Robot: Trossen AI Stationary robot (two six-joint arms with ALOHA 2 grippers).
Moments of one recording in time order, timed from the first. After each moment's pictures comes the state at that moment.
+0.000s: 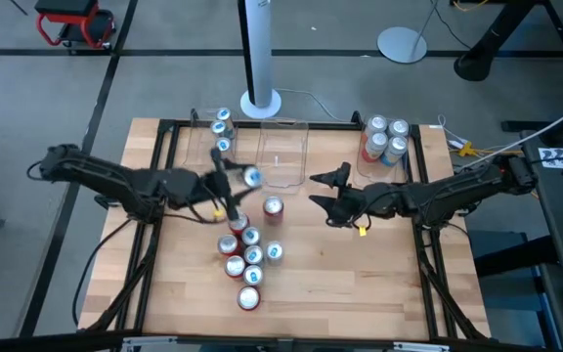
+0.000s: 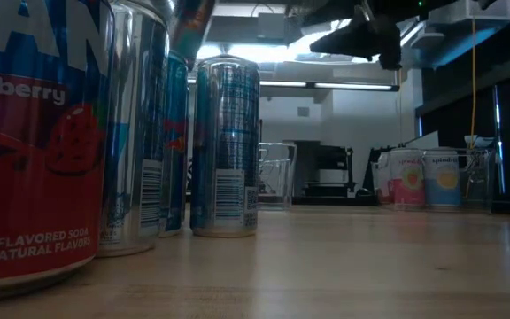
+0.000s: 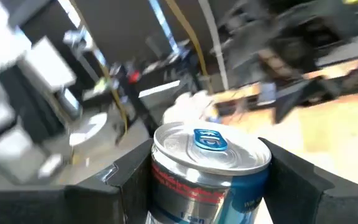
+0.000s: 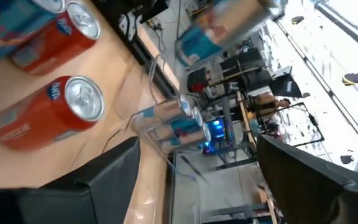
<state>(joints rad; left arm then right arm) -0.20 1.06 0.85 0.06 -0.65 0.33 0.20 1.21 0.75 0.24 0.51 -0.99</state>
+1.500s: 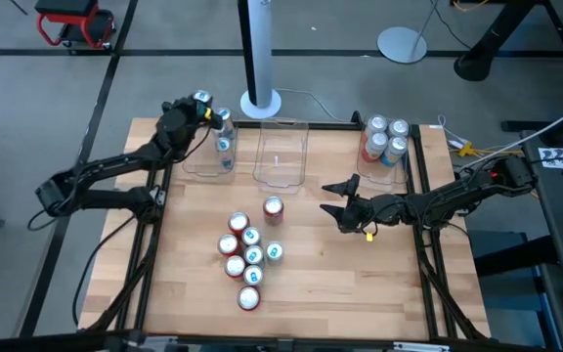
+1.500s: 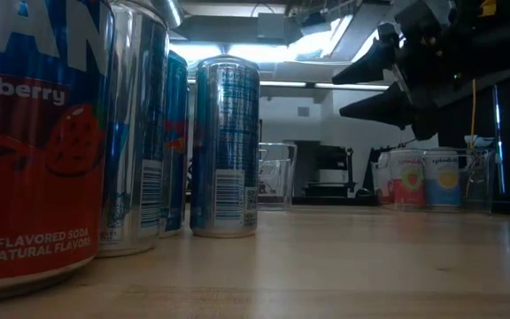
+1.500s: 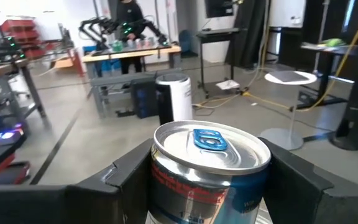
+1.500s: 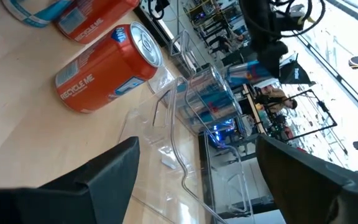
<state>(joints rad) 0.75 1.08 0.51 0.52 -0.64 0.04 0.20 1.21 0.36 0.65 0.52 -0.91</state>
